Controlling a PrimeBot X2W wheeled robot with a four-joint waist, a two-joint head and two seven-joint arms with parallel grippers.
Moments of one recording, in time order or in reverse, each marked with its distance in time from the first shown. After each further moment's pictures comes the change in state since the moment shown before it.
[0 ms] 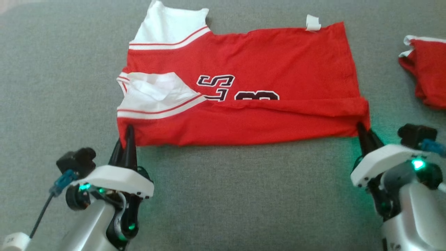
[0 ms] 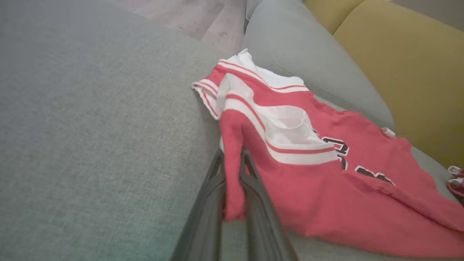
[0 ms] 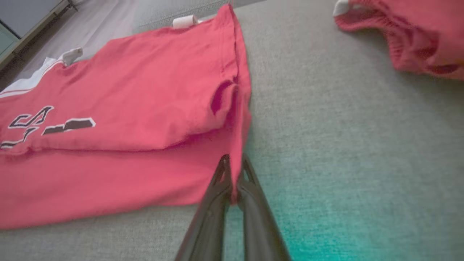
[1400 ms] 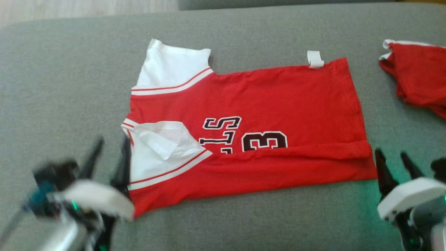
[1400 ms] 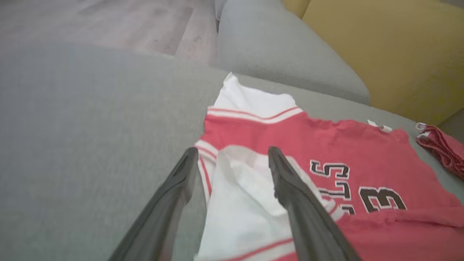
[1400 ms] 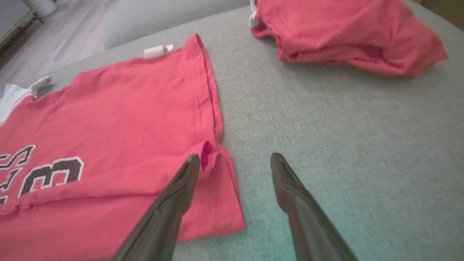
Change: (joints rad) left arm 0.175 0.218 -0.024 -0.355 0.056 0.094 0.105; right arm 0.263 0.004 -0.102 -0.305 0.036 0.000 0.108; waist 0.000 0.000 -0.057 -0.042
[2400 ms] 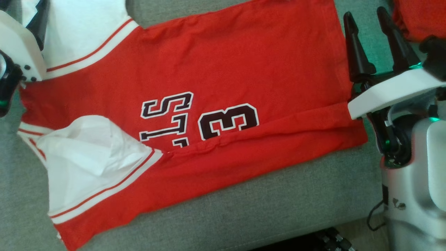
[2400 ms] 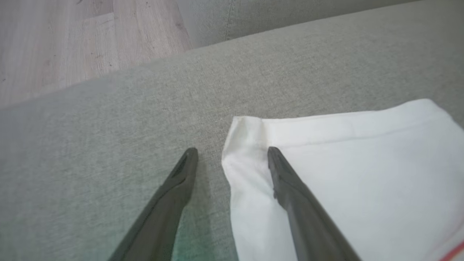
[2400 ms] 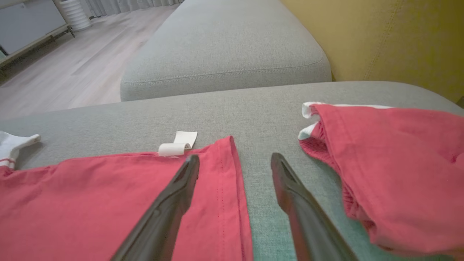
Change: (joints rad) left arm -0.795 0.196 -0.032 0.368 0.089 -0.196 0.509; right arm -0.488 -0.005 0.230 -0.091 -0.042 0.000 -0.048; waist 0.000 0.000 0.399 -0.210
